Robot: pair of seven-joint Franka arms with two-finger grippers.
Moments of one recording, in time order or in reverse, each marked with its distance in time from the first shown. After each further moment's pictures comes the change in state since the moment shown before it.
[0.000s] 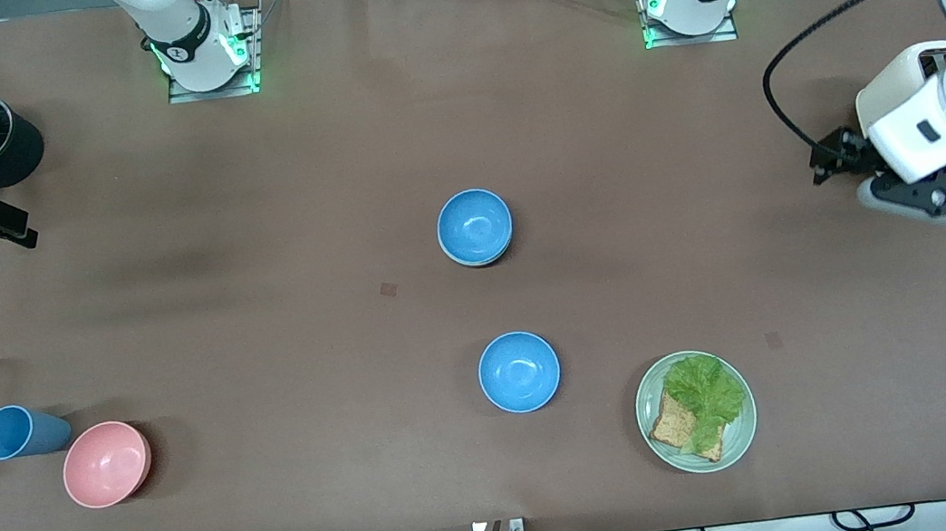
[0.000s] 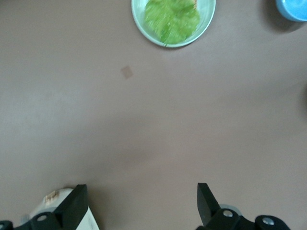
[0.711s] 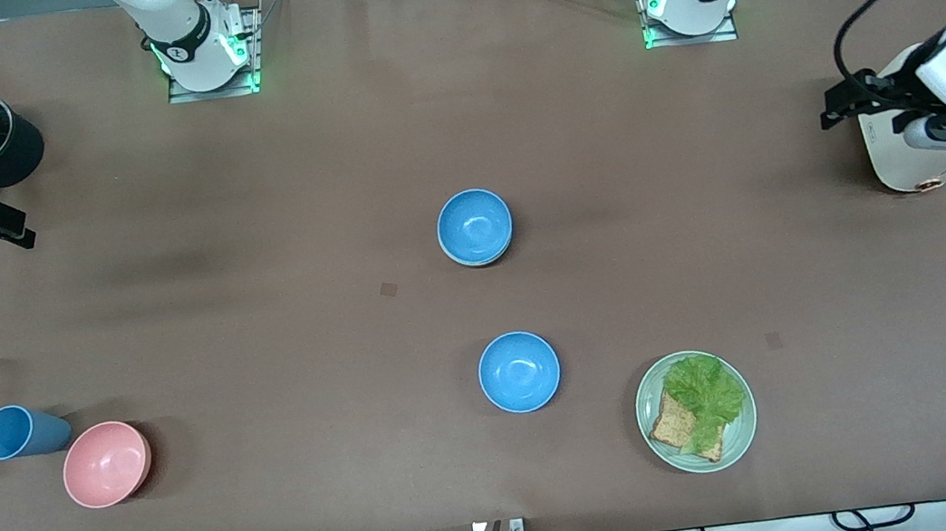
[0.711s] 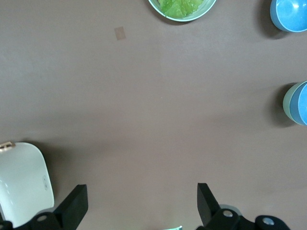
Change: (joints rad) left arm -0.140 -0.184 0.249 -0.191 -0.200 -0.028 -0.108; right arm -0.001 0.000 -0.003 0.000 0.000 0.000 0.001
